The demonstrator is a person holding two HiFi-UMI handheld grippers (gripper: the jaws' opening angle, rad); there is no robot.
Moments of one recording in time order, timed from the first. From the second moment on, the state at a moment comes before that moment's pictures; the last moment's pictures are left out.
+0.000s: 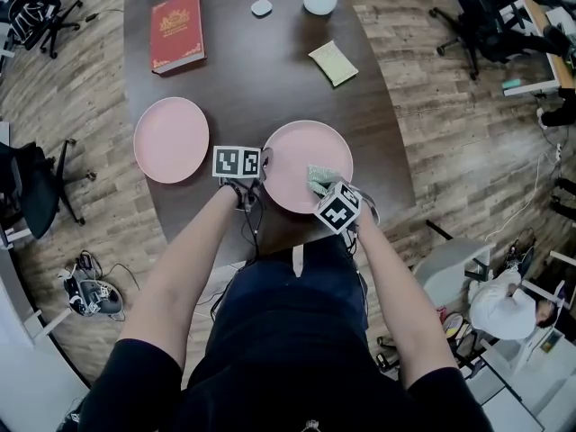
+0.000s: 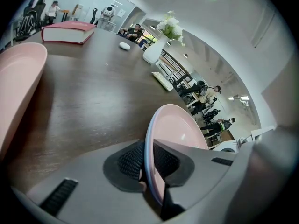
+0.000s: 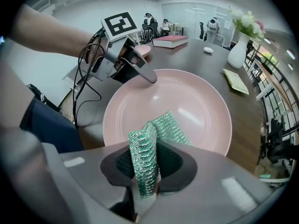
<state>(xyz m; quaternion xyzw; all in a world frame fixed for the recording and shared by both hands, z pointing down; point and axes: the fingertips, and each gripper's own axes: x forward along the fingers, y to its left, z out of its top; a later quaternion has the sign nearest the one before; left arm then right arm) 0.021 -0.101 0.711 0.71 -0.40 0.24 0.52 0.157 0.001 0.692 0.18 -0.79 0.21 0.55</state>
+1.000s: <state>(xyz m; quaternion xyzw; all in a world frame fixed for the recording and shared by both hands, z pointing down) 0.016 -0.099 0.712 0.70 -0.41 0.23 0.54 0.075 0.034 0.685 0.16 -0.81 0.32 0.46</state>
